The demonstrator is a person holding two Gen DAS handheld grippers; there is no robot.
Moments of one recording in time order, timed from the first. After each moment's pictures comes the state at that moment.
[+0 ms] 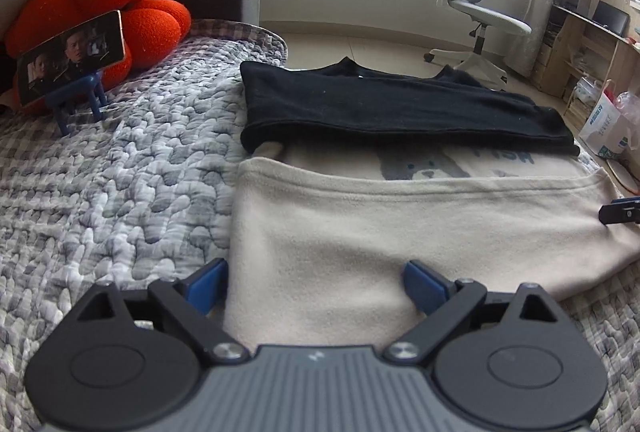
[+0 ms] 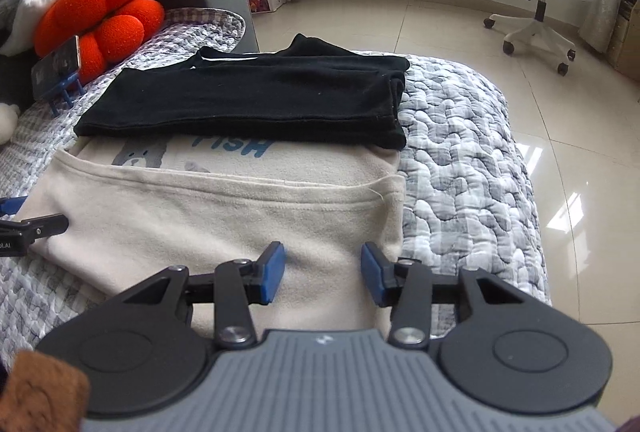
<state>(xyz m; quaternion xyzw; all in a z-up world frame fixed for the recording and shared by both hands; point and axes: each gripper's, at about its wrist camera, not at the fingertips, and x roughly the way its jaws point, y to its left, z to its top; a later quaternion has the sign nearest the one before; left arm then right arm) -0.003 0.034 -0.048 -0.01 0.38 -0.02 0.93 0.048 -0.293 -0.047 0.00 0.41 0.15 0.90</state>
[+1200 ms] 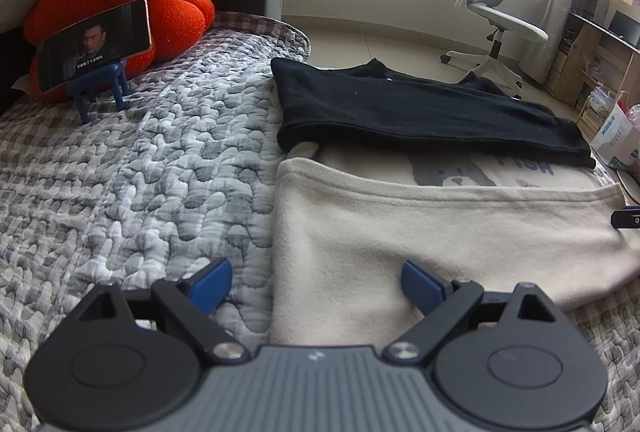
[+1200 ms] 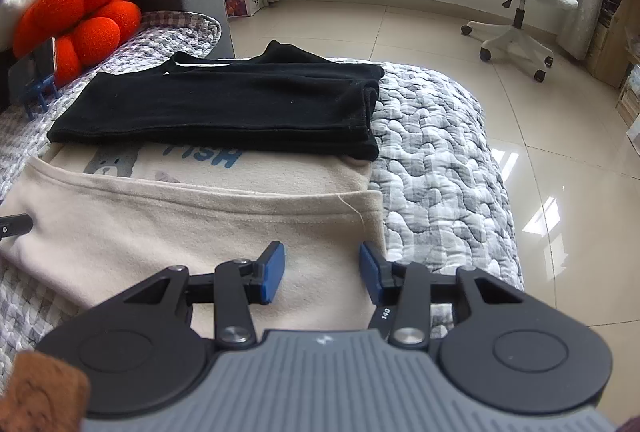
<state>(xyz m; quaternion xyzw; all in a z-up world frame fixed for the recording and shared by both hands) -0.003 0.055 -0.046 -0.03 0.38 0.00 0.92 0.053 -0.293 -0.048 -0.02 0.40 0.11 0.91</state>
